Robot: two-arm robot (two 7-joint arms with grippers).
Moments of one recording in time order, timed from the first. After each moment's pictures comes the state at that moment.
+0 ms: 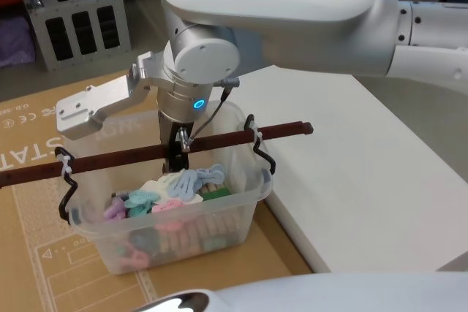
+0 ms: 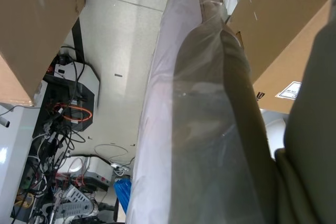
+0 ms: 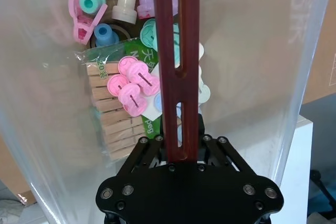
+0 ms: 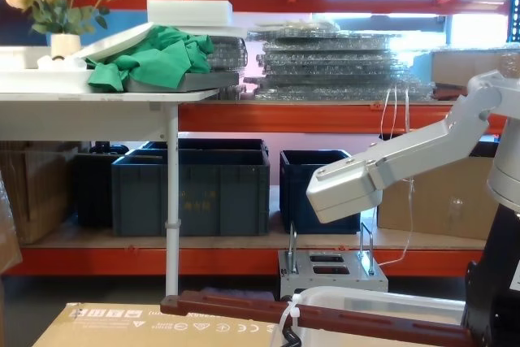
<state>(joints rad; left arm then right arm) -1.47 0.98 1.56 -0.90 0.05 0.15 -1.47 1.20 0.66 -1.43 -1.59 -0.52 -0.36 1.25</state>
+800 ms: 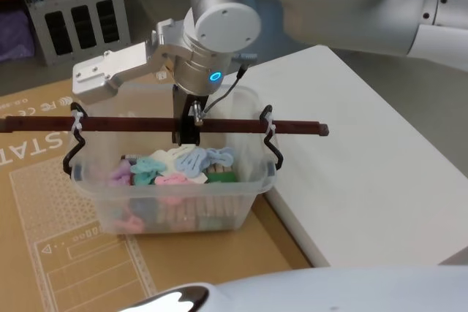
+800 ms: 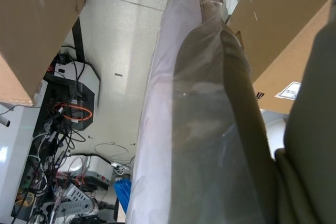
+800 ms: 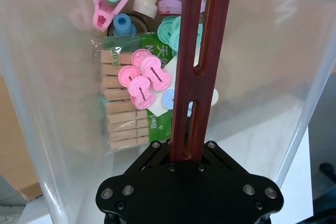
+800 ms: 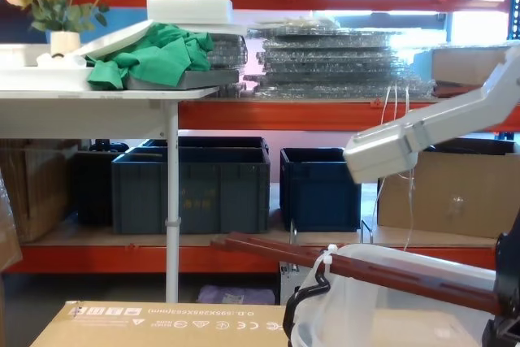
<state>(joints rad) -1.47 0.98 1.56 -0.90 0.05 0.15 -1.47 1.21 0.72 -1.38 -1.60 -0.48 -0.36 1.25</state>
